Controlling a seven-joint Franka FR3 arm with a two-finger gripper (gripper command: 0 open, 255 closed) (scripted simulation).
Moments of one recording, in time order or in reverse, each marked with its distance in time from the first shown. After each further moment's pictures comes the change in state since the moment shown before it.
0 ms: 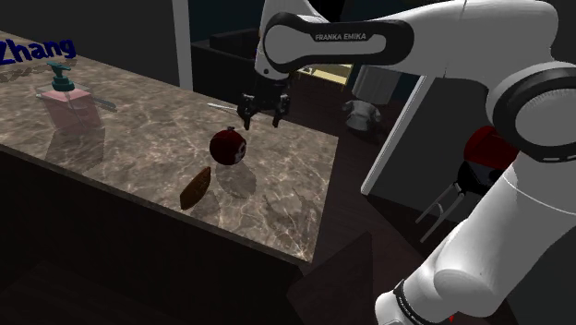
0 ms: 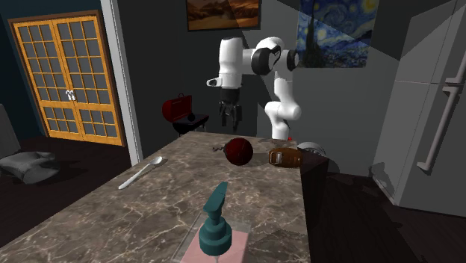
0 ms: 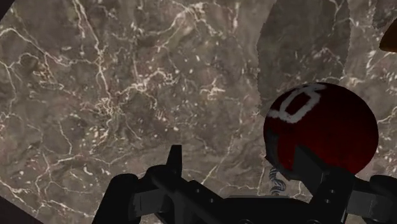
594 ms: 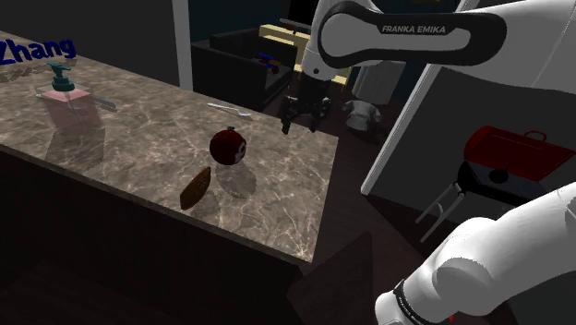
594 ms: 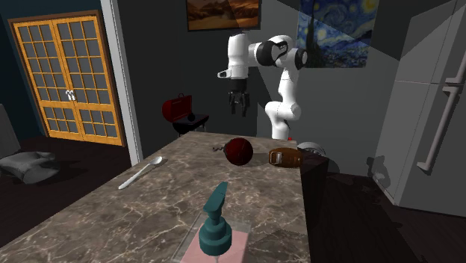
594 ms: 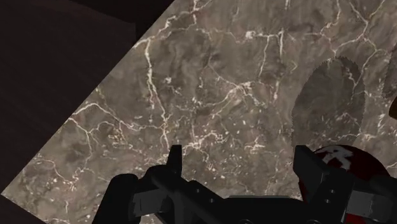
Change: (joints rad) arm -0.038 -0.340 -0.067 -0.302 0.103 -0.052 -0.126
